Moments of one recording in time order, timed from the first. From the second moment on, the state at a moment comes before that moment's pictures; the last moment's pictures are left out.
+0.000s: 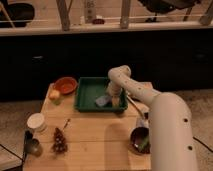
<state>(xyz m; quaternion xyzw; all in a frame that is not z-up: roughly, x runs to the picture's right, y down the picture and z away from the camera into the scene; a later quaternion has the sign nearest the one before) 0.053 0.083 0.975 -0.31 -0.13 -0.10 0.94</state>
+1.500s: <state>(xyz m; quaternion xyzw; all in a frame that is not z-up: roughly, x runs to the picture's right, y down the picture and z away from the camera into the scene) 0.056 0.080 0.969 -0.31 -0.13 -0.10 0.94</state>
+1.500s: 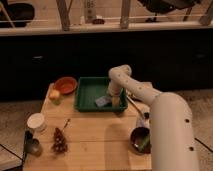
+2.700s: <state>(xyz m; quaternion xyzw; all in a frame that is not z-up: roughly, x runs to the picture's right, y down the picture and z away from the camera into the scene) 0.040 0.073 0.959 -0.31 -0.15 -0.15 0.93</state>
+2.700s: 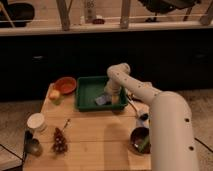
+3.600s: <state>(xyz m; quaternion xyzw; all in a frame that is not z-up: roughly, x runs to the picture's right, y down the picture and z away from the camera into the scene) 0.017 0.076 0.967 -0.32 -0.16 -0.18 0.92</state>
